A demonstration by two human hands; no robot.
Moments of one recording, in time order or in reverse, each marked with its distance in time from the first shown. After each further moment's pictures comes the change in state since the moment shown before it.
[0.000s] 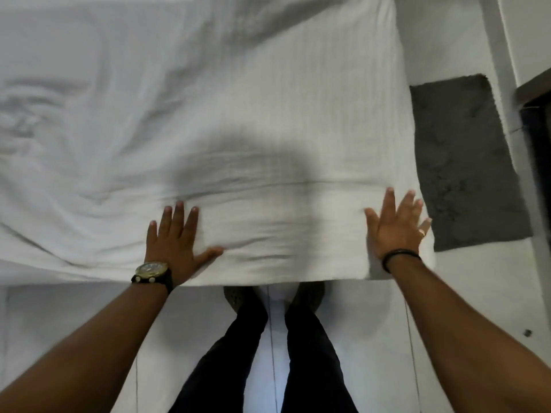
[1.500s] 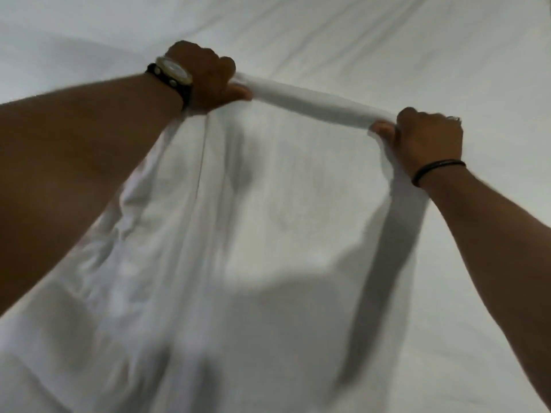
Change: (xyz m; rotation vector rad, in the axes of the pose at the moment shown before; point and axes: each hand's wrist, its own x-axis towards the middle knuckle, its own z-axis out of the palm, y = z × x) left_hand 0.457 -0.299 -0.268 0.289 0.550 0.286; right_hand 0.286 -0.506 -0.118 -0.328 0.498 -0.619
